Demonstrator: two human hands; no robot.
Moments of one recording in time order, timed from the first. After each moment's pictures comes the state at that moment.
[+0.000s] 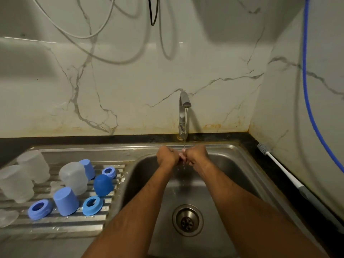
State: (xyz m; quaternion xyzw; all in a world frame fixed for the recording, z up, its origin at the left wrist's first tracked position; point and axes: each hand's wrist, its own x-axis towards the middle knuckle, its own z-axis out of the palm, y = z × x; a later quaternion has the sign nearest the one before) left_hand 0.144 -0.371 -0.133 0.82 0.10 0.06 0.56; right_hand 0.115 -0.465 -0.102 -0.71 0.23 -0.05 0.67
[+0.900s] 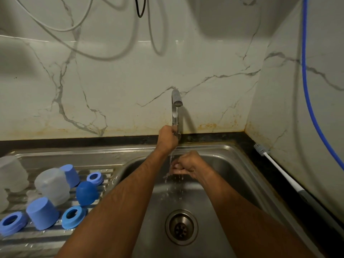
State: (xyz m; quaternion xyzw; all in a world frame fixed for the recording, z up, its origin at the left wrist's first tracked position) left_hand 0.180 -0.386 -0.076 0.89 -0.13 0.12 0.41; right_hand 0.116 -0.475 -0.114 -0.71 0.19 0.08 0.67
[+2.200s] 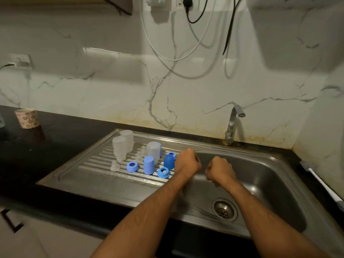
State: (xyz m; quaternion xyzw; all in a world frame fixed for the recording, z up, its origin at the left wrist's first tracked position) left_hand -0.014 -0.252 -0.078 0.93 -0.02 0.13 0.36; right_hand -0.028 -0.372 -0.071 -0.98 0.06 -0.04 0.19
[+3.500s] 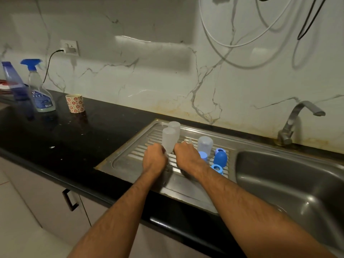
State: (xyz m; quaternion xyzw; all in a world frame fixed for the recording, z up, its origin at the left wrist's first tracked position) left_hand -0.058 0.043 -0.110 0.91 0.16 0.23 0.32; right_hand -0.030 -0.077 -0.078 -0.95 -0.26 -0.09 0.13
